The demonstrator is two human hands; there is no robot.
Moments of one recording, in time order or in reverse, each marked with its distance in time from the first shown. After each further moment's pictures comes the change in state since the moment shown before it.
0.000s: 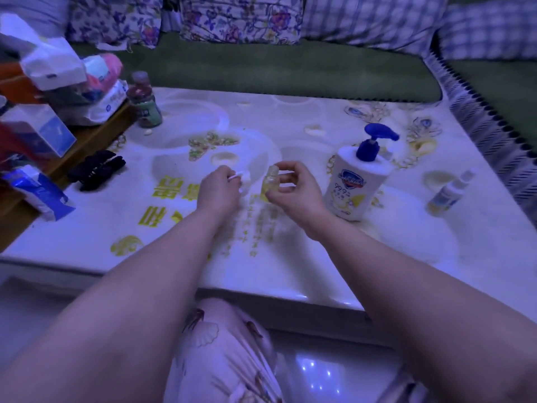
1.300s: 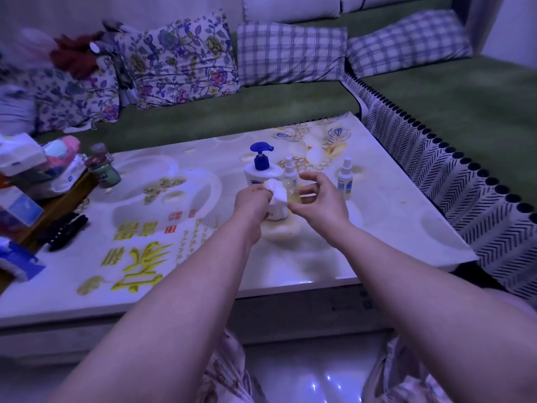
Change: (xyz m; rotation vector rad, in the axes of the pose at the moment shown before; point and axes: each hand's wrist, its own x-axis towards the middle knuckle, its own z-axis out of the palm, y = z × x) left_hand -0.125 0.178 0.057 -0.725 -0.373 -0.292; right_hand -0.089 0.001 -0.174 -0.165 0.313 -0.055
